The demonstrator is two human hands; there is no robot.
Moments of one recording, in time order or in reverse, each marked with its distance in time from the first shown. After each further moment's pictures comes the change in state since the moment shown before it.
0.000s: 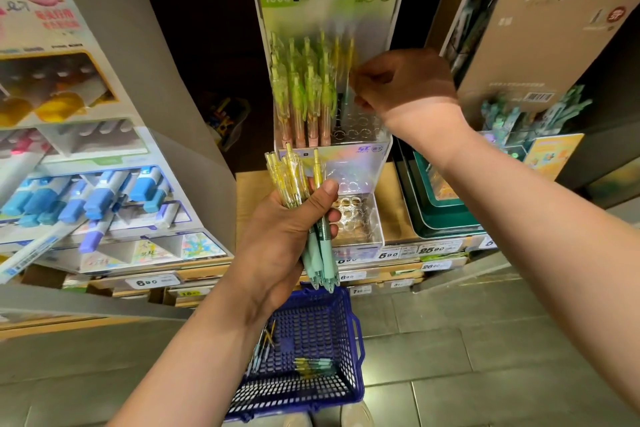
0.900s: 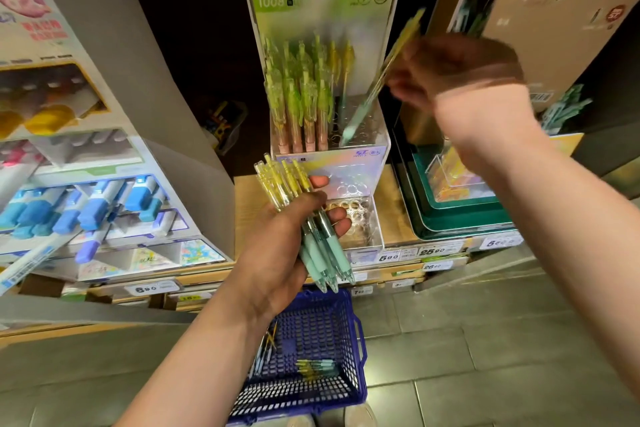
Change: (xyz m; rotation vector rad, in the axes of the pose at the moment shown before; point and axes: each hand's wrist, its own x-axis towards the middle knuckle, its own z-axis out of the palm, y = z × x) left_hand 0.005 -0.003 0.003 -0.180 0.132 -0.113; right_hand -0.029 0.003 -0.038 0.757 0.118 0.148
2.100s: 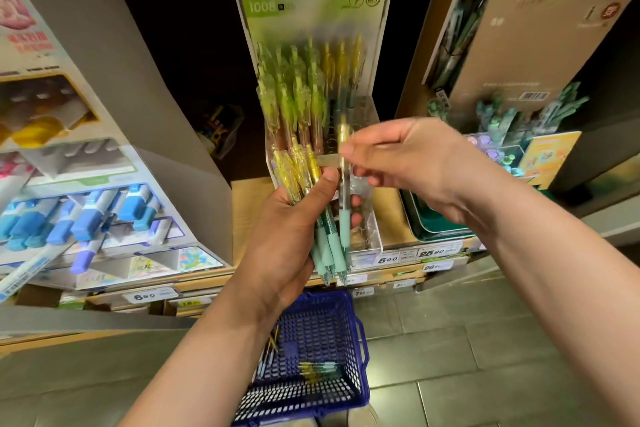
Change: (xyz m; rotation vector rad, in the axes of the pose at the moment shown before) left_hand 0.003 0.006 0.016 0.128 -0.163 0.098; right_hand -0.031 0.025 0.003 -0.163 -0.385 0.307
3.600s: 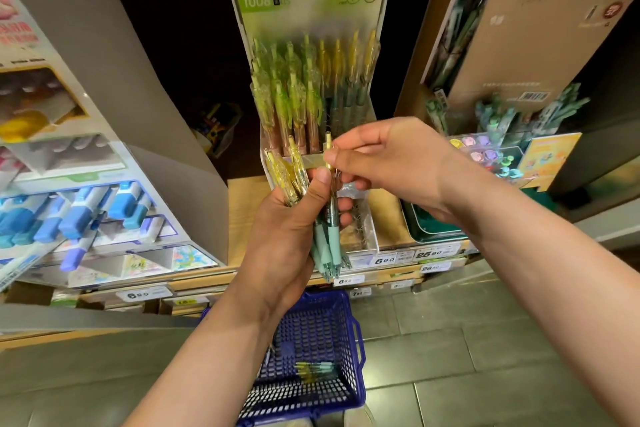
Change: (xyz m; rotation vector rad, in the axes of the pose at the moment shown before) left_hand 0.004 -0.011 0.006 -0.055 0.020 0.087; right_hand 0.010 0.006 0.009 -0.125 -0.048 -0.032
